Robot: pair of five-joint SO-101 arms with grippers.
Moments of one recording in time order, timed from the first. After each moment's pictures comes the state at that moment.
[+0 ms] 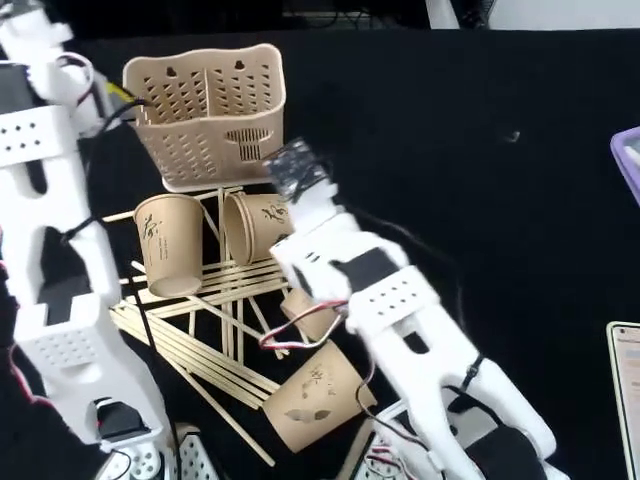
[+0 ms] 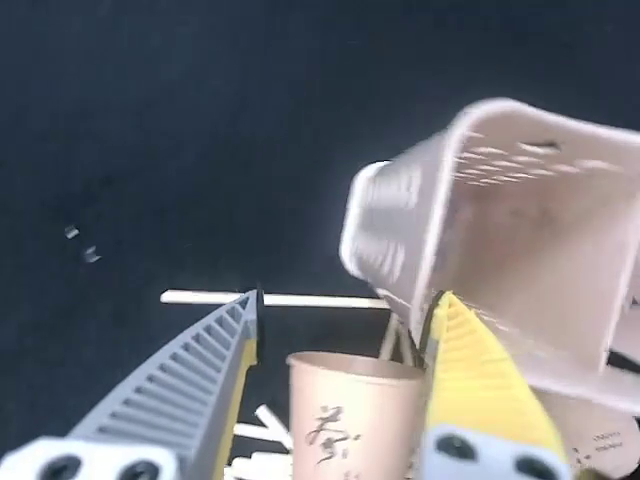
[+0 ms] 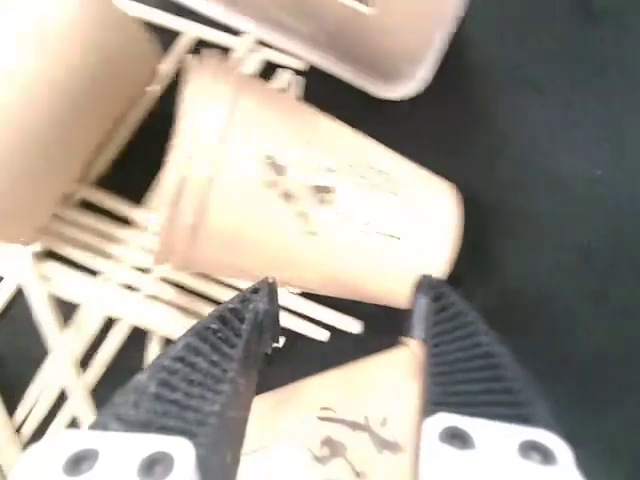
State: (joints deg) left arm -19.5 20.0 -55.1 99.6 3.6; right arm -29.2 -28.9 50.2 39.6 6.6
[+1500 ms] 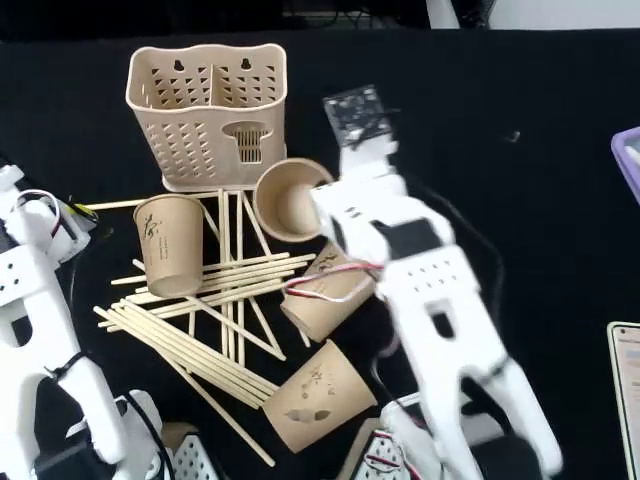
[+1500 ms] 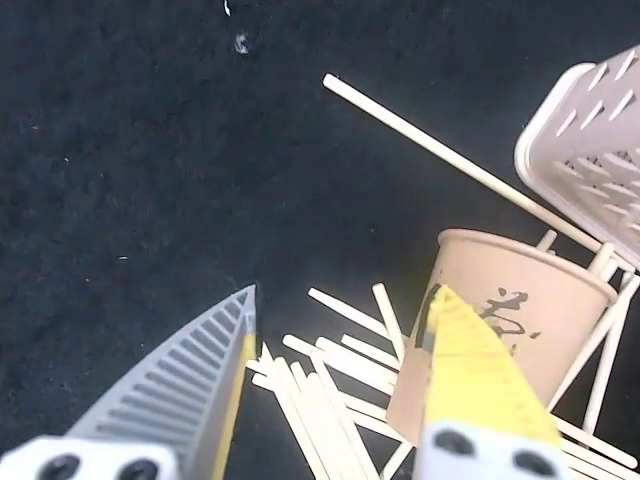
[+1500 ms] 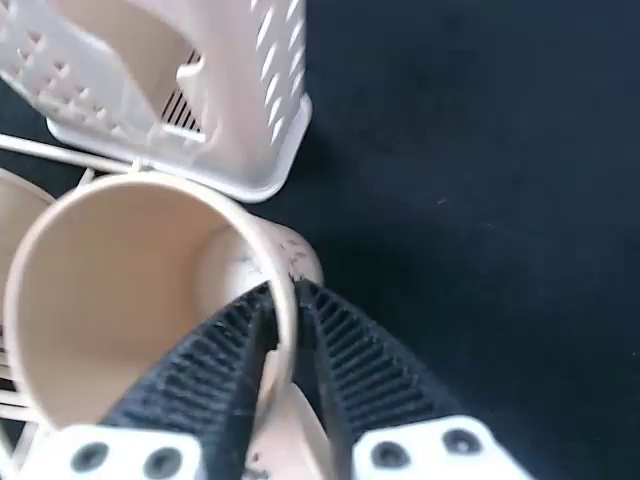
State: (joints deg) left arm -33.7 -31.6 27.6 71.7 7.3; right arm -17.3 -30.2 39.7 43.4 3.6
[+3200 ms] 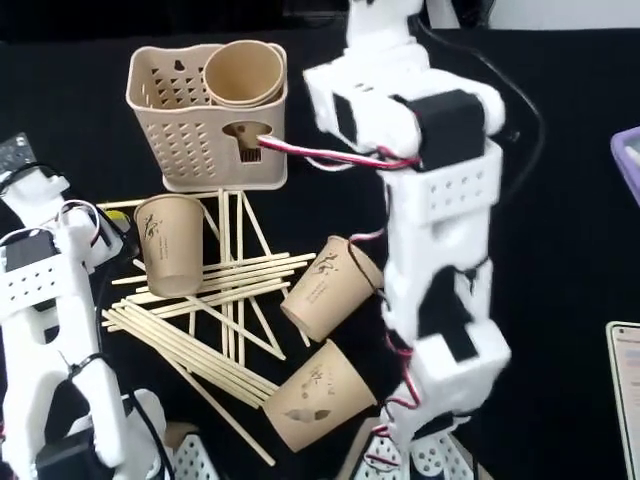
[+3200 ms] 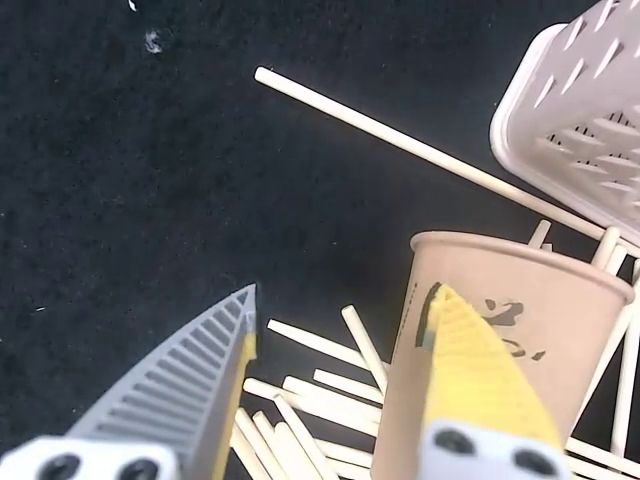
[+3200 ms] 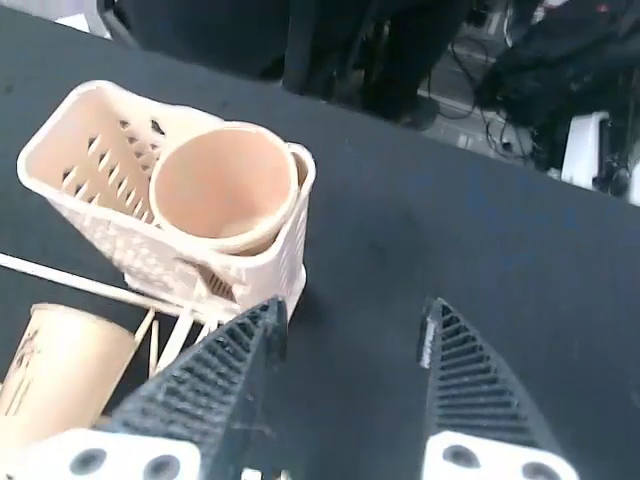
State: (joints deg) left arm -27.7 -31.6 43.0 53.5 7.3; right arm -17.8 12.3 -63.3 99.4 4.5
